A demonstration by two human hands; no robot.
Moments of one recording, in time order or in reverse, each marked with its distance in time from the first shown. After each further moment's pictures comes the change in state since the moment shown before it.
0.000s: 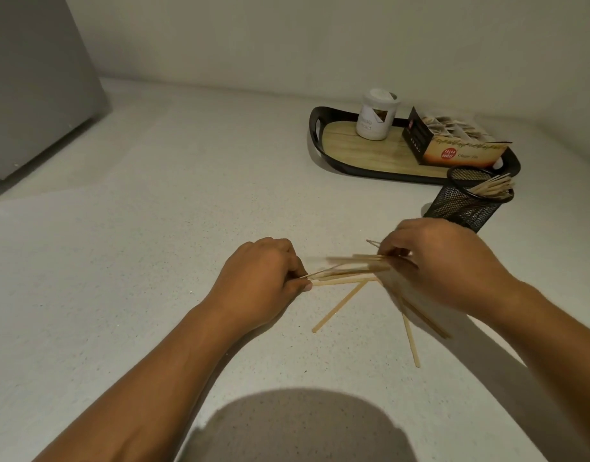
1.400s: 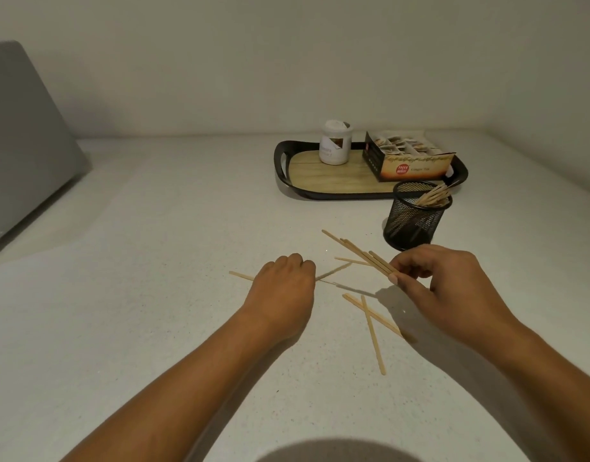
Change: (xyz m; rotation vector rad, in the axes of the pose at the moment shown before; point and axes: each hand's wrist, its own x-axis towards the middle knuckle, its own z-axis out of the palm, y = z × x) left_hand 0.041 0.049 0.036 0.320 -0.054 0.137; right_hand -0.063 0.023 0.001 0.381 0.283 0.323
